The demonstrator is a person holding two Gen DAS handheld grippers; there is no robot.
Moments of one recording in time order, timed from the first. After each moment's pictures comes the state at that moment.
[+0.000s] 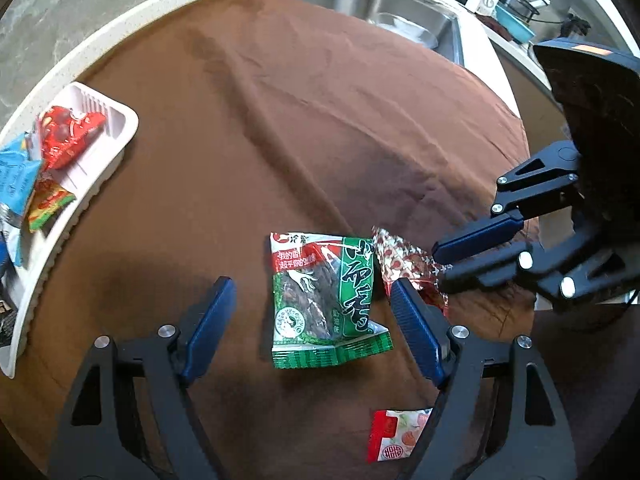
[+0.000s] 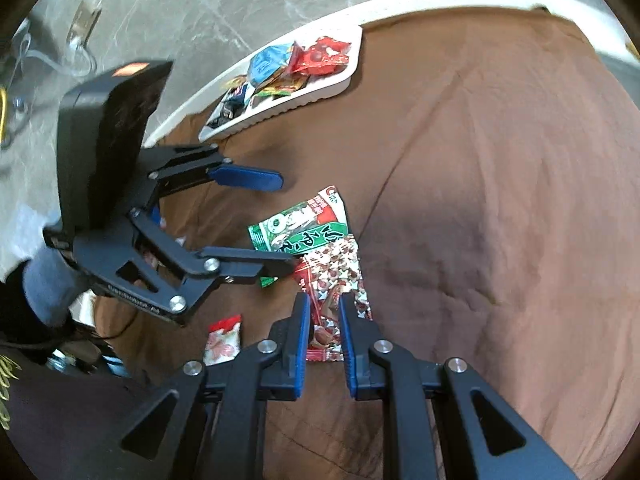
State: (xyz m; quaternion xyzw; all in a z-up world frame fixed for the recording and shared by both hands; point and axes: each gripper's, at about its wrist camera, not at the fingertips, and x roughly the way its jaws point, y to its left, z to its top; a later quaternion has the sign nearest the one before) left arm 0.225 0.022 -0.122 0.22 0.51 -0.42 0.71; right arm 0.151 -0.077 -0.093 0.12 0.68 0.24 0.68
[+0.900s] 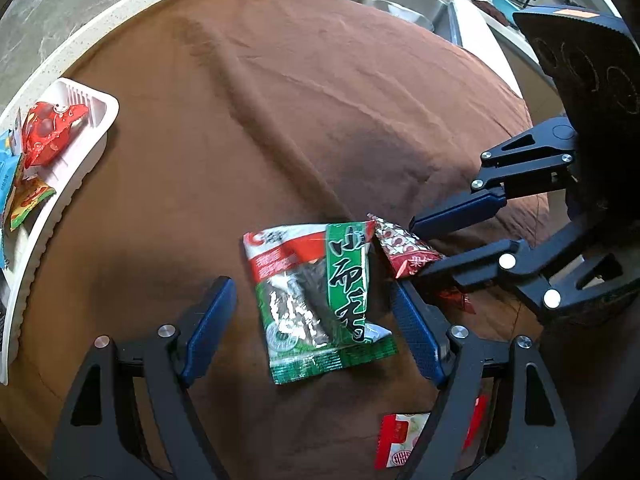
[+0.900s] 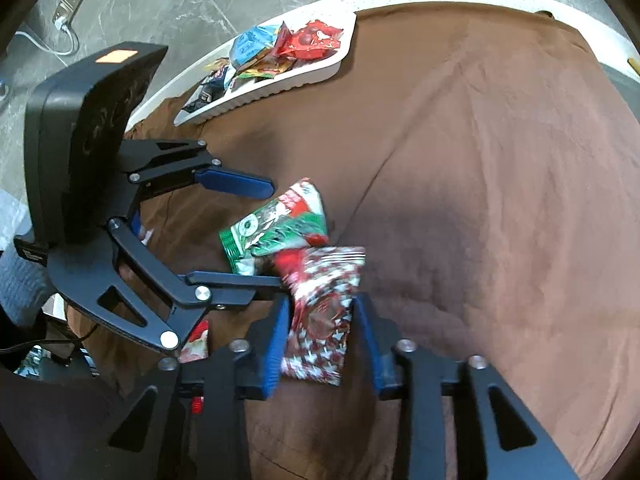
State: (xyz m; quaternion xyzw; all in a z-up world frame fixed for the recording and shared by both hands) left arm 0.223 0.013 -0.148 0.24 0.52 -0.43 0.70; right arm 0.158 -0.073 -0.111 0.10 0.70 0.21 0.68
